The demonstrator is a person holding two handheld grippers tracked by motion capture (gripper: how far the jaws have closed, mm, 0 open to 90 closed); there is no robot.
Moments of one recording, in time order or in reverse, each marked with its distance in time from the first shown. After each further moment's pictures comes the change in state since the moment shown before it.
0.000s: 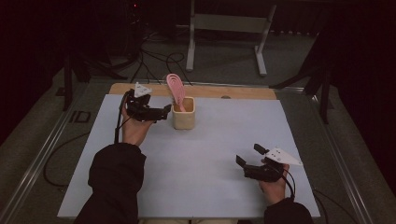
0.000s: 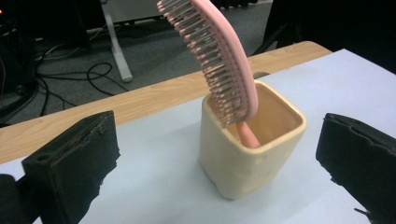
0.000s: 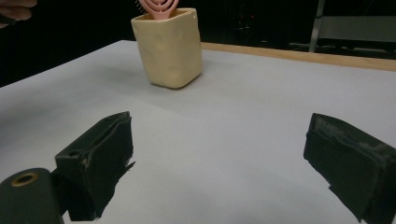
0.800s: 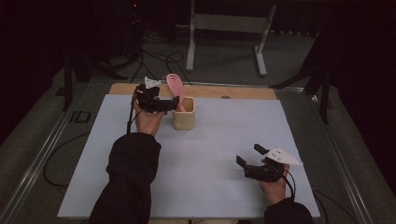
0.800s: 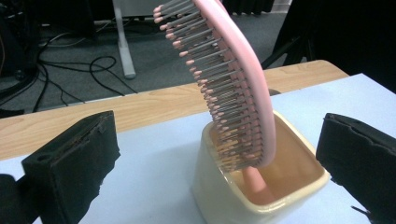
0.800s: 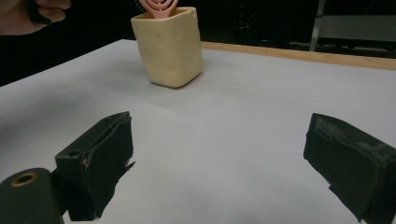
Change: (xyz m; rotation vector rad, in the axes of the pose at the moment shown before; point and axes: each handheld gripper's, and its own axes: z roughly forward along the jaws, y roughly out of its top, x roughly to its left) left arm -0.004 0.014 0.041 -0.006 0.034 -0.102; right arm -0.001 -0.001 0.000 0.000 0.002 -0.001
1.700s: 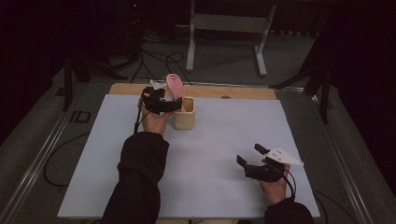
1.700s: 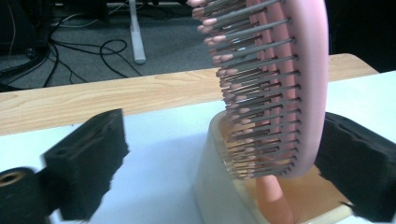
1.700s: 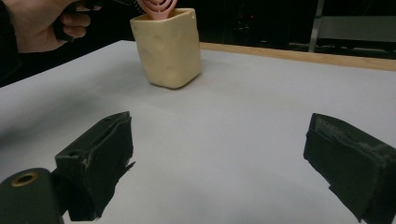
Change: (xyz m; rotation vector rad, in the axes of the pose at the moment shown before) left arm -0.006 -0.012 0.034 0.047 0.062 -0.058; right arm -0.001 0.000 -0.001 0.000 -0.003 0.000
